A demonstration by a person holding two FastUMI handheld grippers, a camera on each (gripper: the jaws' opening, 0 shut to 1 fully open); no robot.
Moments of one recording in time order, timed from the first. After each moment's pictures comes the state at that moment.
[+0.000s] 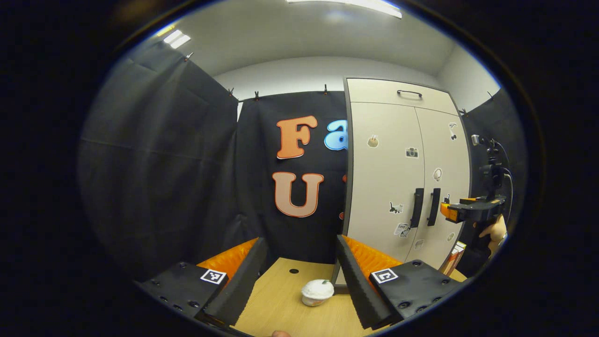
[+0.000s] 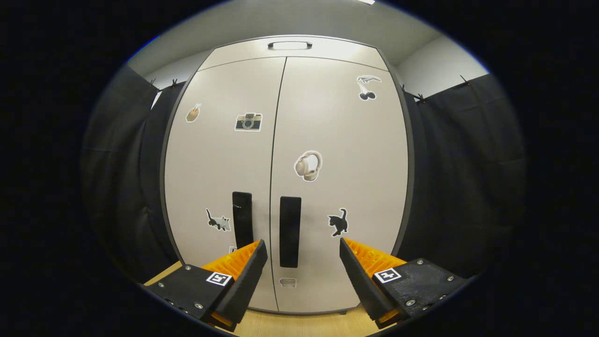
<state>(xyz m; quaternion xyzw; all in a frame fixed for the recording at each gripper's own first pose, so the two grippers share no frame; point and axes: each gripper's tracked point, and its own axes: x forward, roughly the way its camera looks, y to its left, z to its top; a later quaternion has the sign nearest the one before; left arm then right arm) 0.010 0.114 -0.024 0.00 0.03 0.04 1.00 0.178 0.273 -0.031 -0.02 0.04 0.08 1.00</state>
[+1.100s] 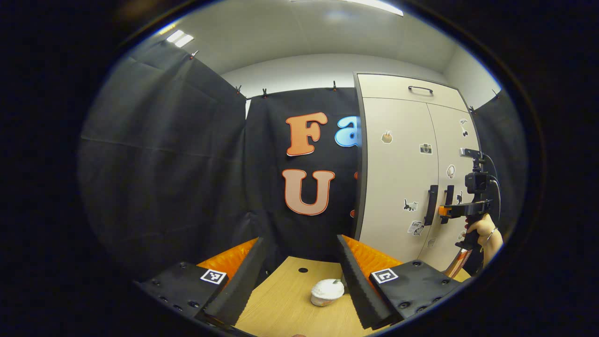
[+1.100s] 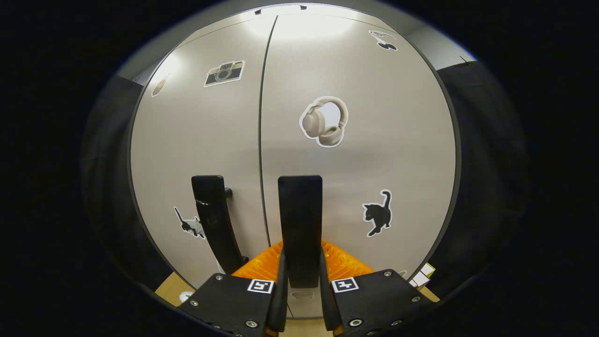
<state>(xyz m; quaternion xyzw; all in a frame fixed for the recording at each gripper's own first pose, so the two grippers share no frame) 0.017 0.132 -0.032 0.00 0.03 0.06 1.00 0.256 0.300 -0.069 0.02 0.09 0.09 0.99</state>
